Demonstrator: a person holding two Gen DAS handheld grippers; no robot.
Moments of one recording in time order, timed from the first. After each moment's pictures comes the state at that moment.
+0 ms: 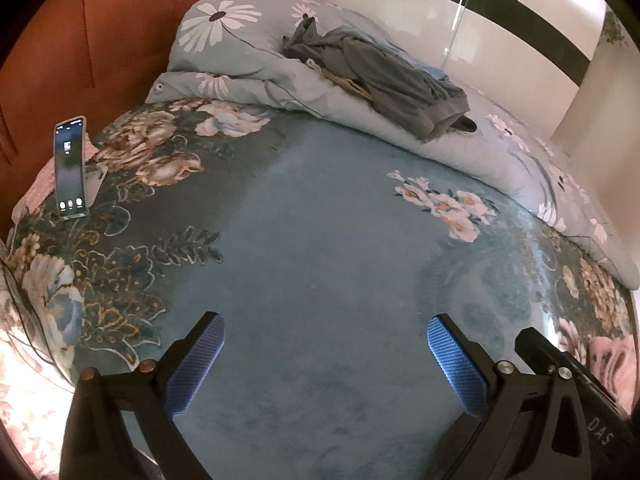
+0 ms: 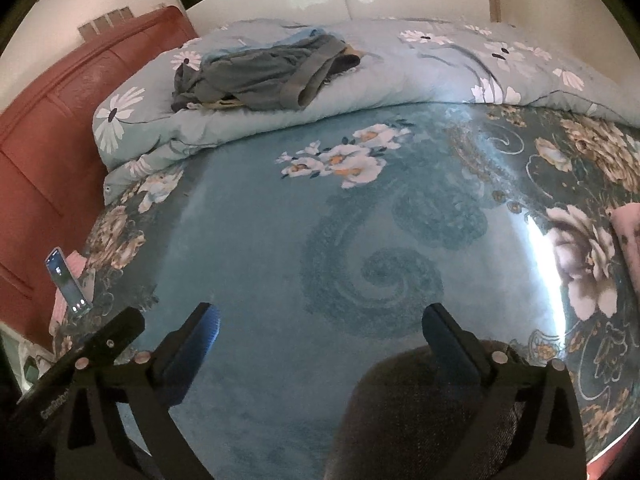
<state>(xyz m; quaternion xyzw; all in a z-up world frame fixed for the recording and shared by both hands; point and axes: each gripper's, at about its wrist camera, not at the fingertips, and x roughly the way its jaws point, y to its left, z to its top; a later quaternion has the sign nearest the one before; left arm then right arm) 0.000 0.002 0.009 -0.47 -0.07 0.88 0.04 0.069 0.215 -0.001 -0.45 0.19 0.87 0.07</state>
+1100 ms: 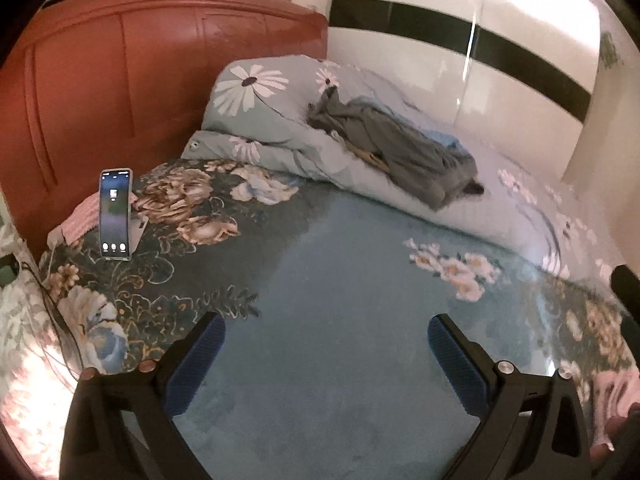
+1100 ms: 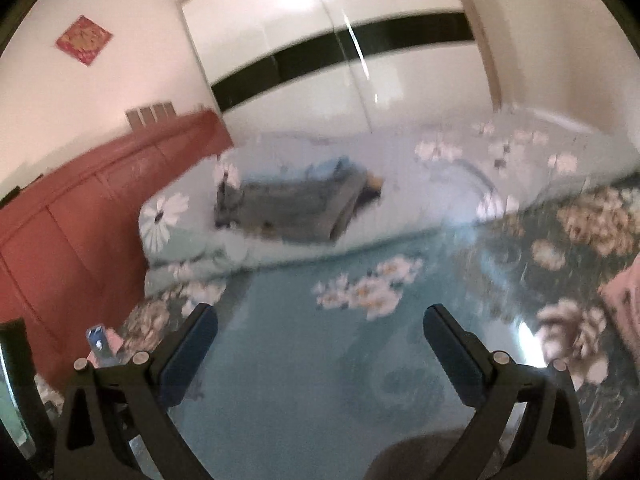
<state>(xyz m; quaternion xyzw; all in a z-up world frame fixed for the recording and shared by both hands) 0.028 -0.023 0.059 -0.36 -0.08 0.93 0.00 0.099 0.225 0.094 -0.23 0.18 0.95 0.07</state>
